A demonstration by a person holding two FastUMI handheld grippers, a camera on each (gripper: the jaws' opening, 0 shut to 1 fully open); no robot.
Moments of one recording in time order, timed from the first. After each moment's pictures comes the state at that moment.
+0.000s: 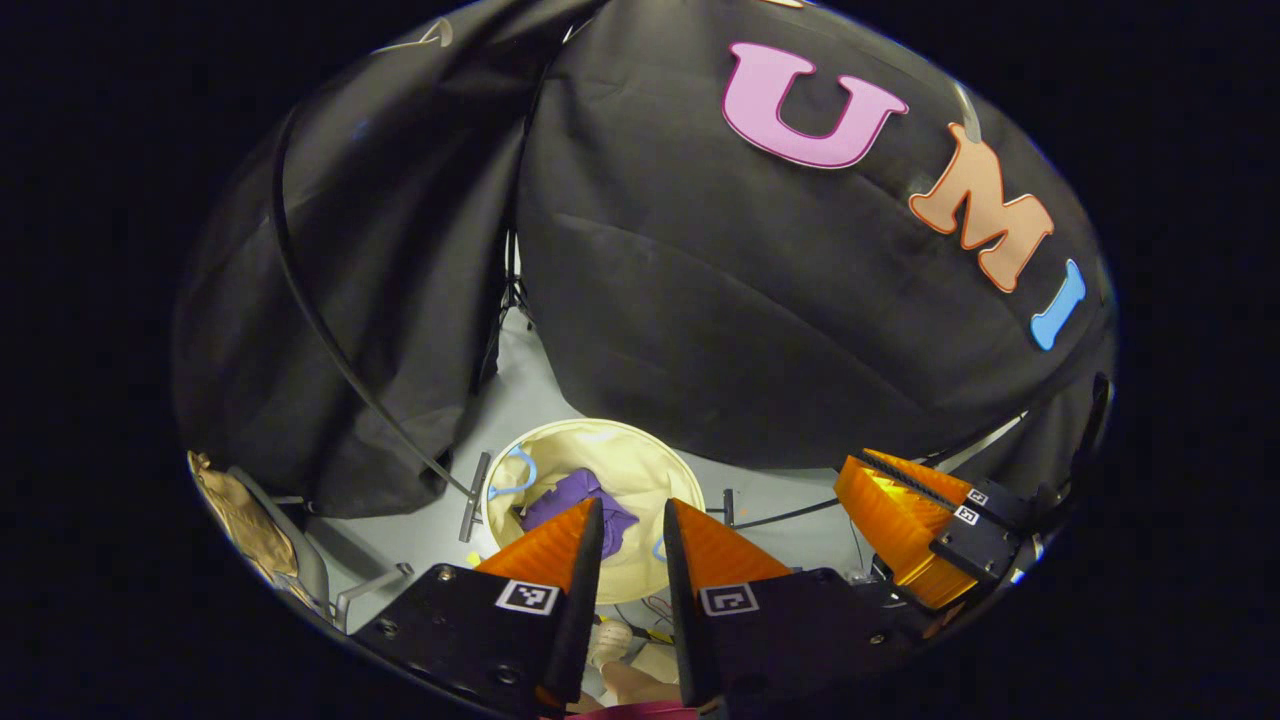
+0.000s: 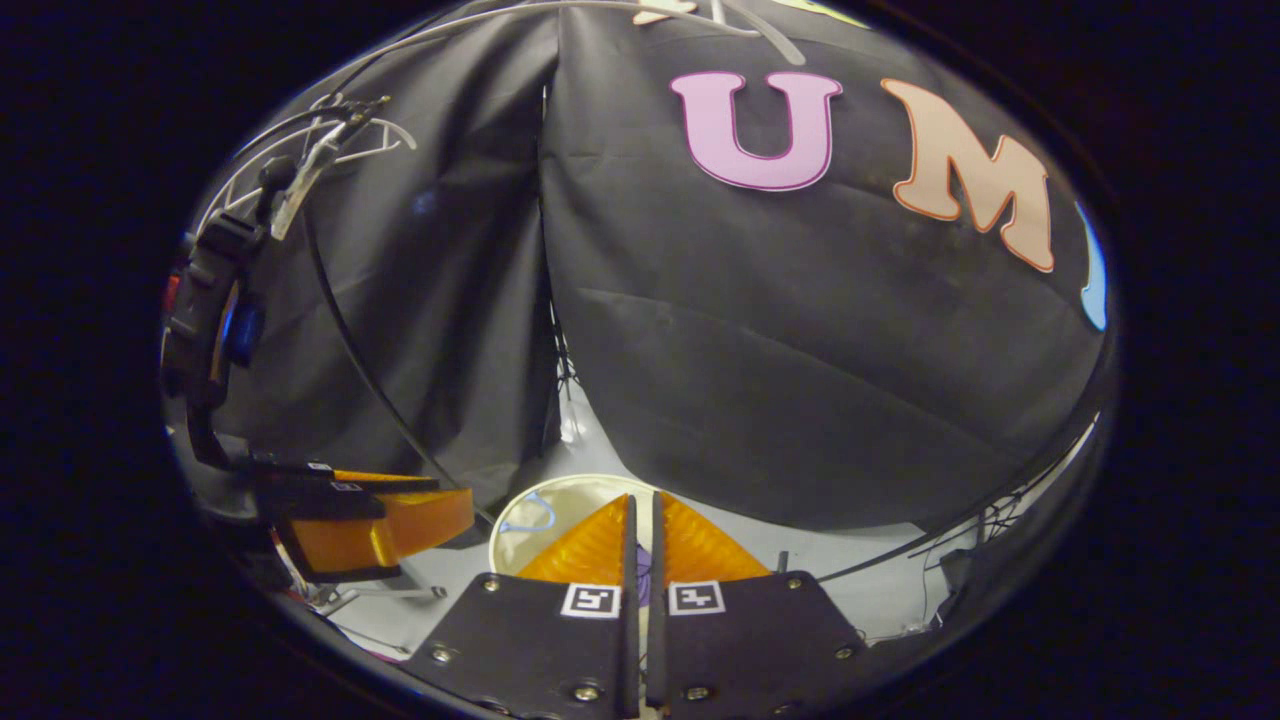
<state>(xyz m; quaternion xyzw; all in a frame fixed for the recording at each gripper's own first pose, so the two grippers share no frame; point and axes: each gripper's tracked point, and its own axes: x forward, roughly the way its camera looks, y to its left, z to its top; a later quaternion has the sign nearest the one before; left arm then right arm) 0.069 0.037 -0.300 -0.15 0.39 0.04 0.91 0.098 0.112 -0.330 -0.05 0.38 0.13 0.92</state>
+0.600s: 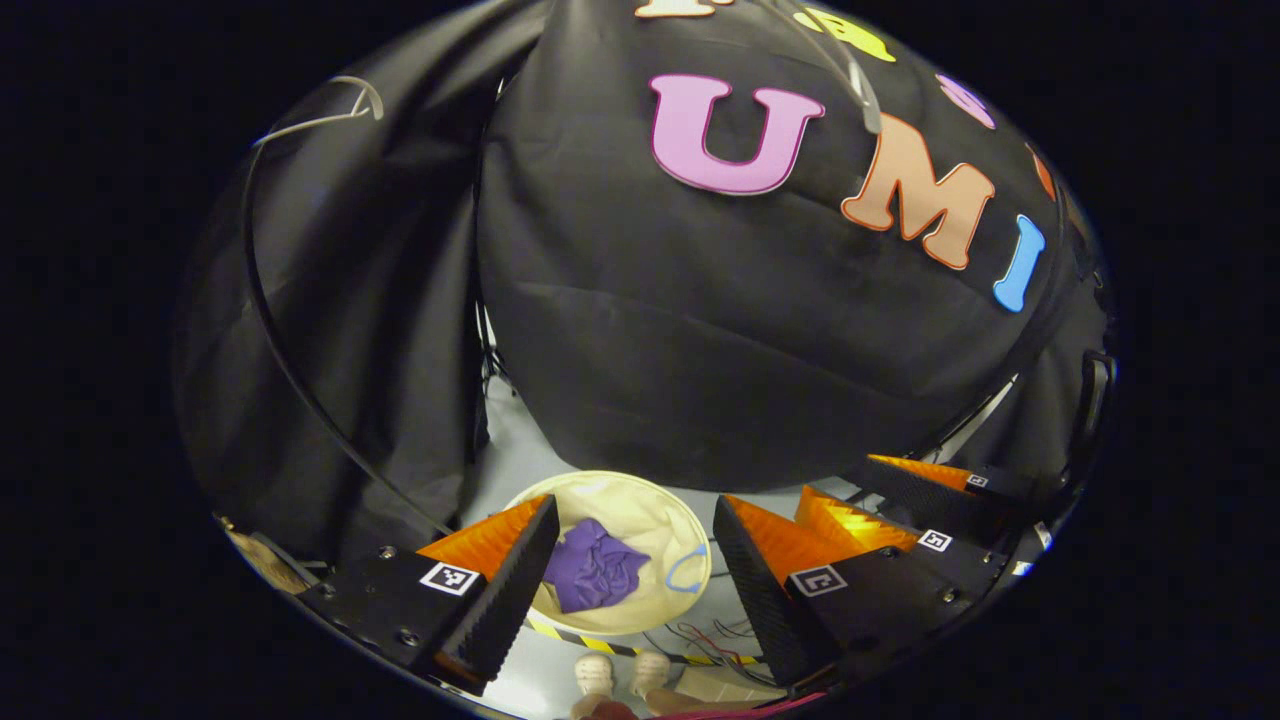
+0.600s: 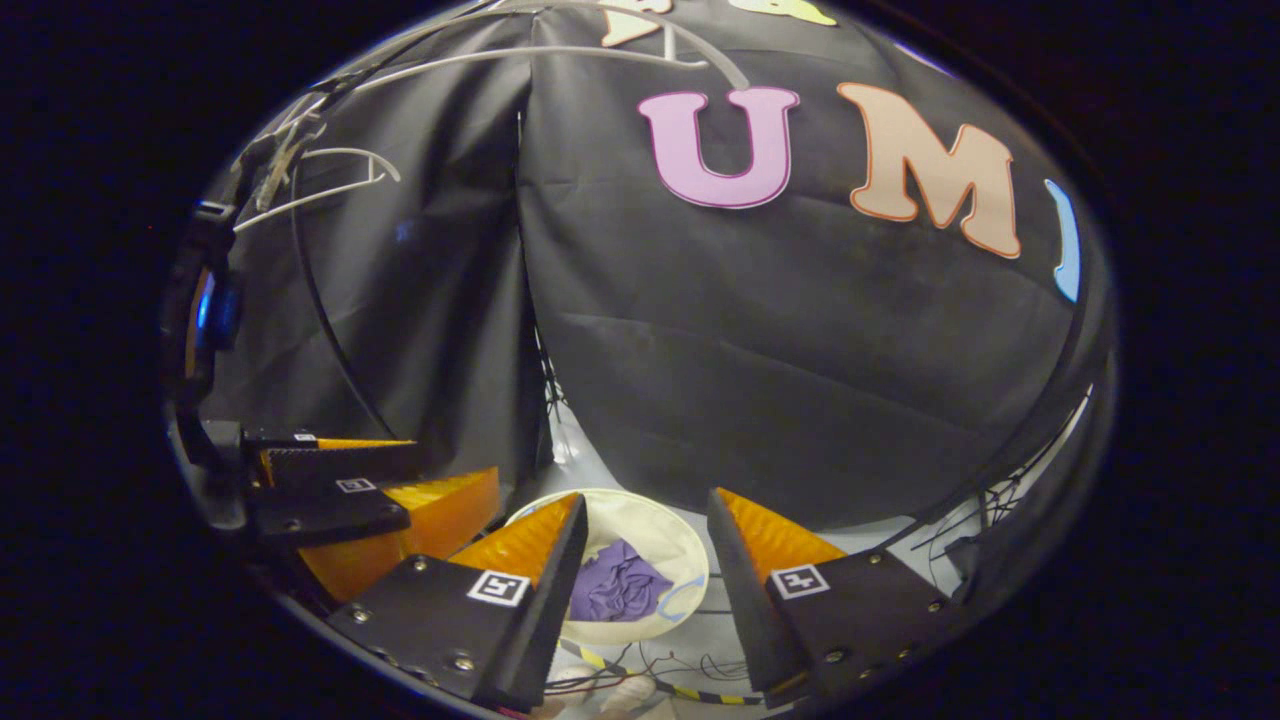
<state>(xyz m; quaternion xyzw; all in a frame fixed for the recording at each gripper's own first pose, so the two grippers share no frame) 0.090 0.029 -0.258 -0.07 0.30 0.00 0.95 0.086 0.099 -0.294 -0.02 0.35 0.09 0.93</state>
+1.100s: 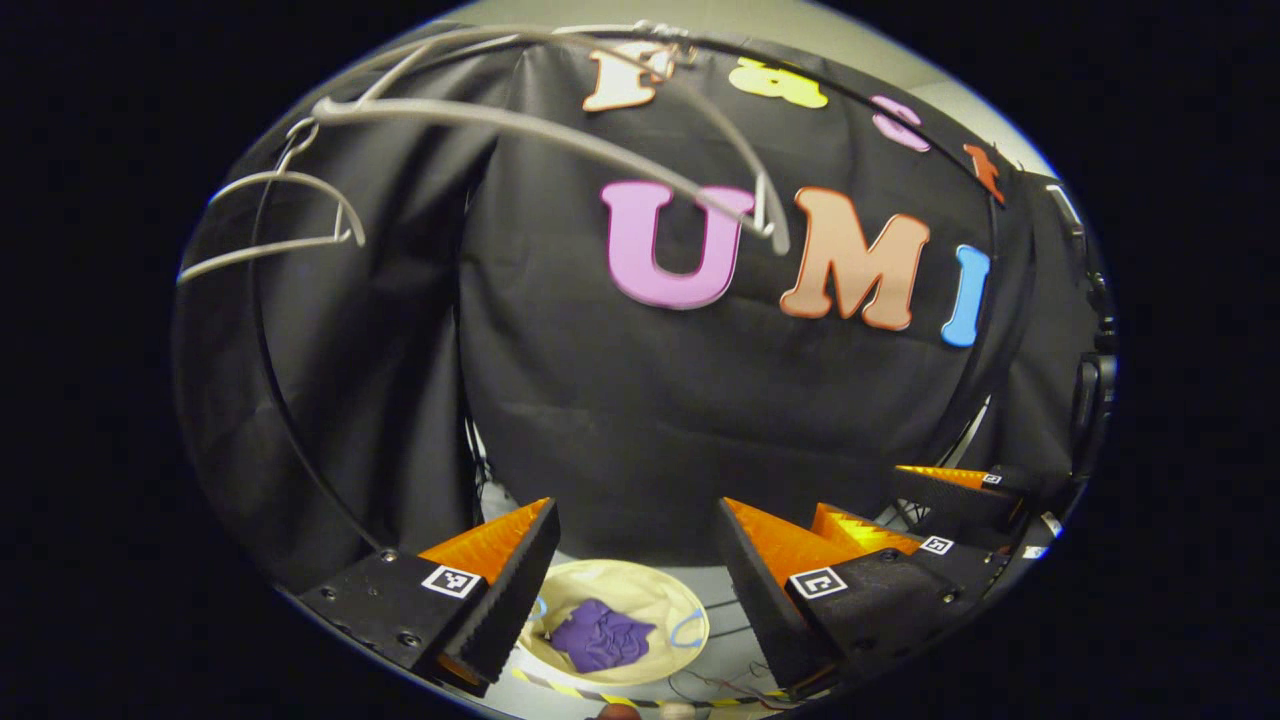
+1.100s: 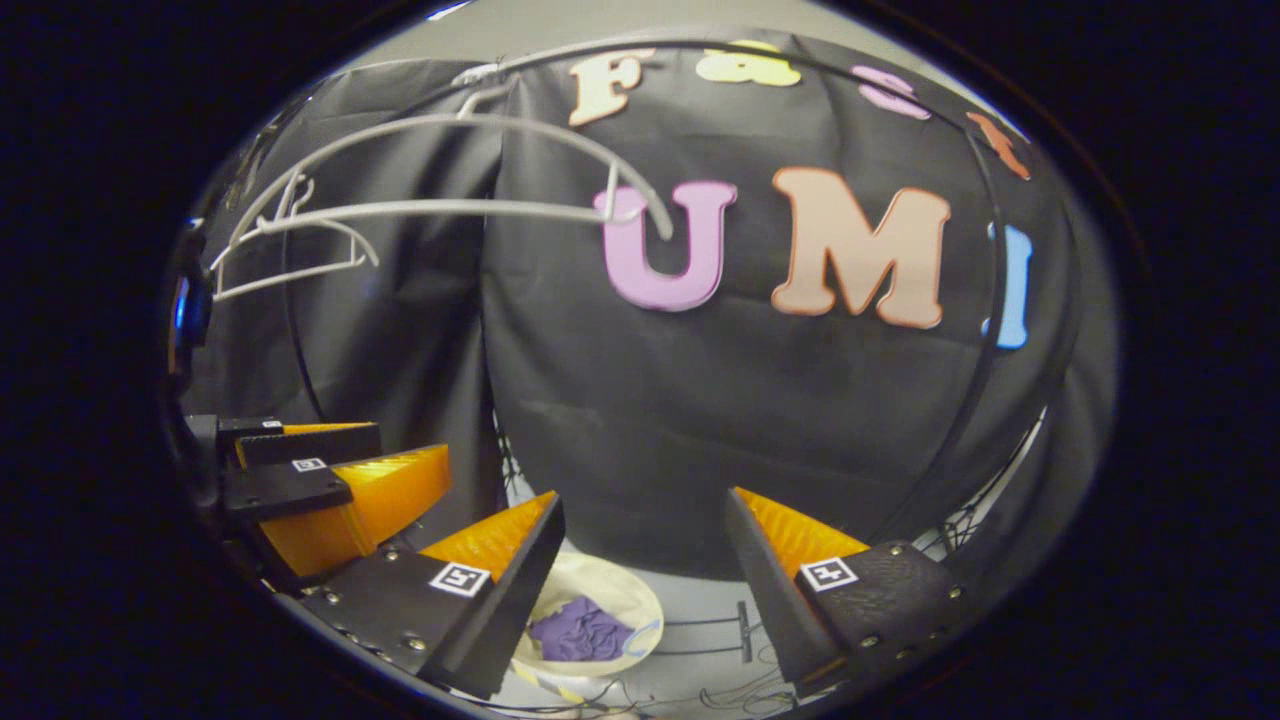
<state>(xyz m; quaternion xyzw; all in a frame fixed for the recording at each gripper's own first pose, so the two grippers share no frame) 0.098 0.023 -0.141 -0.03 0.14 -0.04 0.99 0.091 0.052 -0.160 -0.03 0.21 0.02 0.98</state>
